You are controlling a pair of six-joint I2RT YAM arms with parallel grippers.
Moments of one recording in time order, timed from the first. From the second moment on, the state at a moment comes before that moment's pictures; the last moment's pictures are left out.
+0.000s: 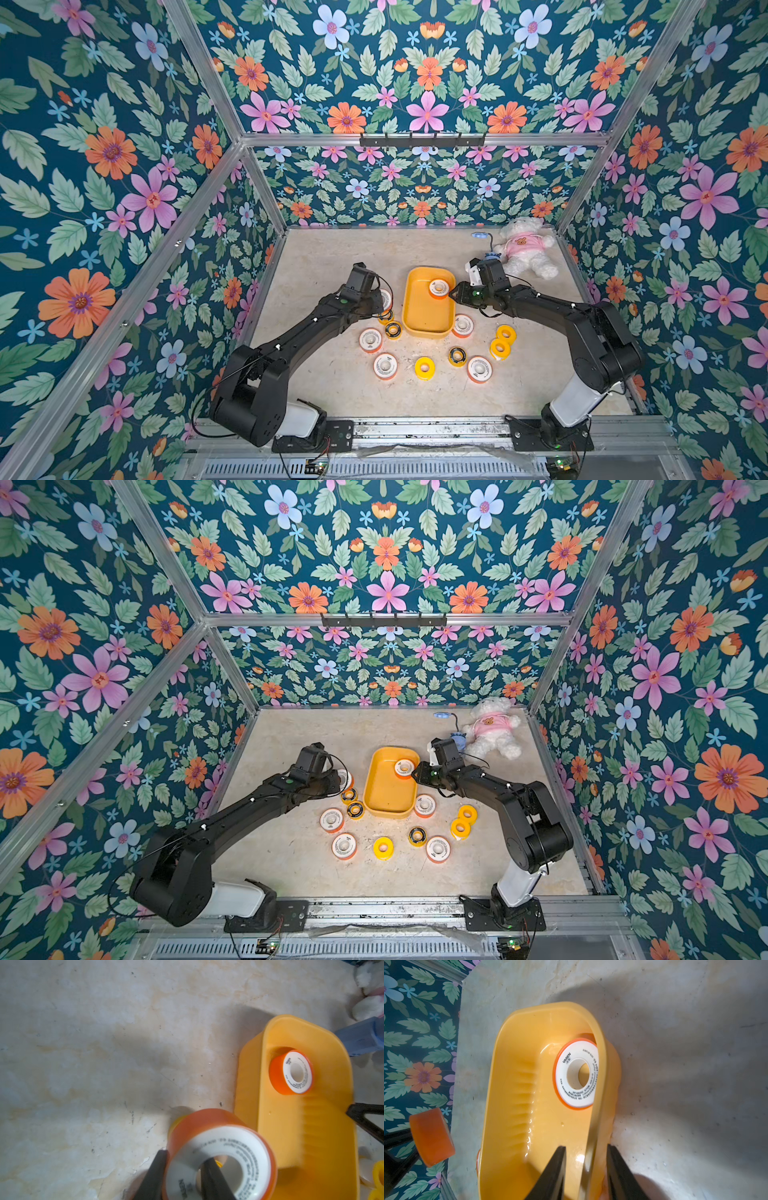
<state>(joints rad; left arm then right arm) -0.50 1.41 0.89 -0.35 -0.06 -0.52 0.43 1.71 0.96 -0.07 -0.34 0.59</state>
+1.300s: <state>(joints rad) -0.74 1.87 1.25 -0.40 -0.04 -0.47 0.45 1.78 1.03 -0.06 -0.37 0.60</state>
